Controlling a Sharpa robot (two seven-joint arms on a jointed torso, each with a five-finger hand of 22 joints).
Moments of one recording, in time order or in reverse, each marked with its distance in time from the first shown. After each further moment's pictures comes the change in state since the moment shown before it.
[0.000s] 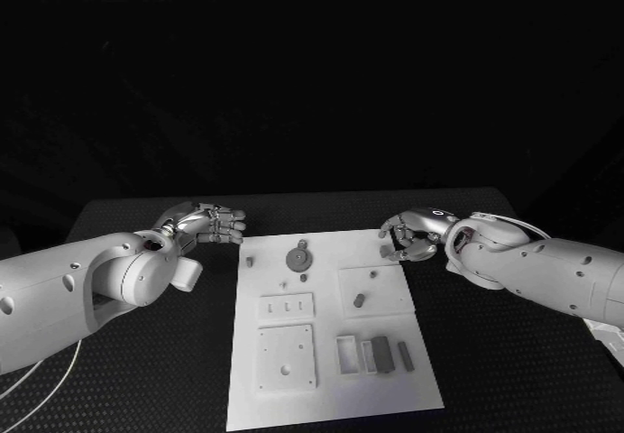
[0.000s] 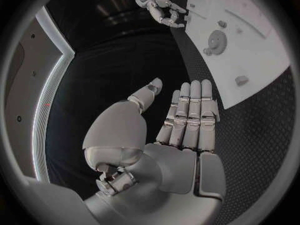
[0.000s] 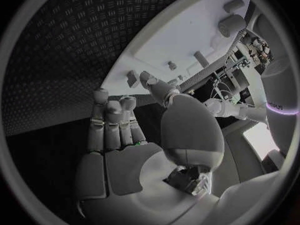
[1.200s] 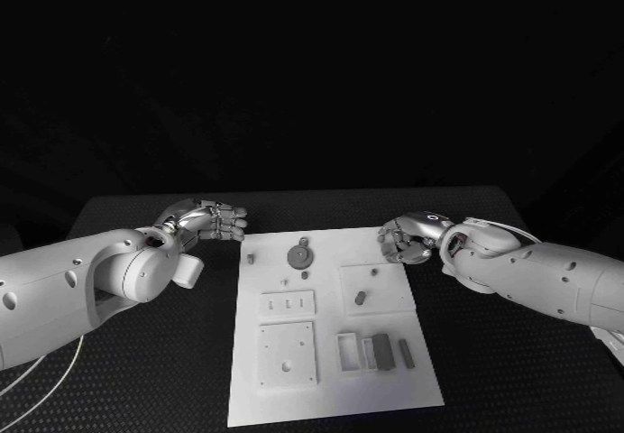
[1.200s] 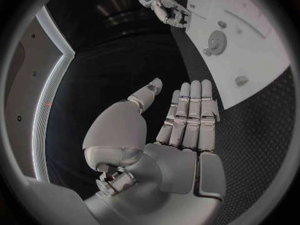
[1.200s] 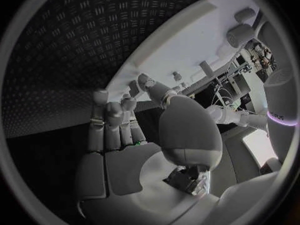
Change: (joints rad) left arm 0.000 0.001 0.000 -0.003 -0.002 0.006 -0.001; left_hand 0.000 0.000 0.000 0.000 0.000 0.000 0.000 0.000 -0.001 0.000 0.000 -0.004 0.001 0.000 0.000 -0.004 0.003 0.000 0.000 0.000 -0.004 0.001; right arm -0.031 0.041 0.000 -0.047 -0.050 -0.033 -0.009; right_hand 0.006 0.044 -0.014 0.019 0.000 0.007 -0.007 0.068 0.035 -0.001 0.001 0.021 -0.022 0.042 -0.034 0.022 -0.003 -0.002 0.032 -0.024 0.018 0.000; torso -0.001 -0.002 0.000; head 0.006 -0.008
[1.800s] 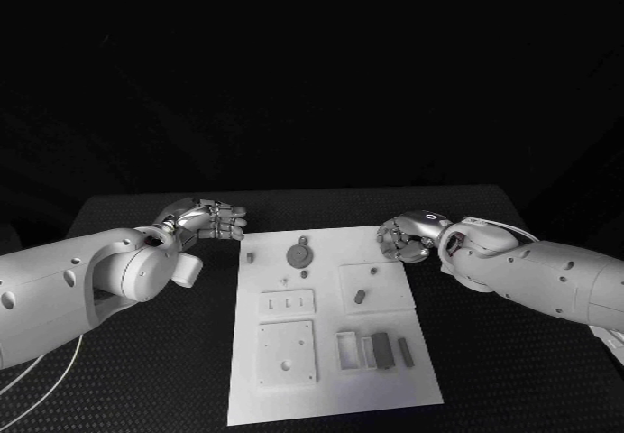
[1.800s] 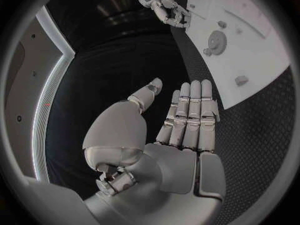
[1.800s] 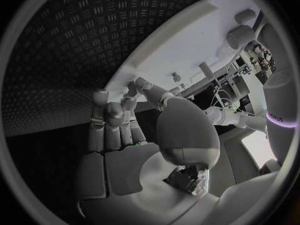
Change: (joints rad) left arm 0.000 0.000 0.000 -0.001 -0.001 0.002 0.000; left_hand 0.000 0.000 0.000 0.000 0.000 0.000 0.000 0.000 0.000 0.000 0.000 0.000 0.001 0.000 0.000 0.000 0.001 0.000 0.000 0.000 0.000 0.001; right arm -0.001 0.002 0.000 0.003 -0.023 -0.001 0.000; right_hand -0.003 0.068 -0.004 0.001 0.000 0.000 0.000 0.036 0.026 0.000 0.000 0.004 -0.010 0.017 -0.021 0.010 -0.002 -0.006 0.014 -0.007 0.009 0.000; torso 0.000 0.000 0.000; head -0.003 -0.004
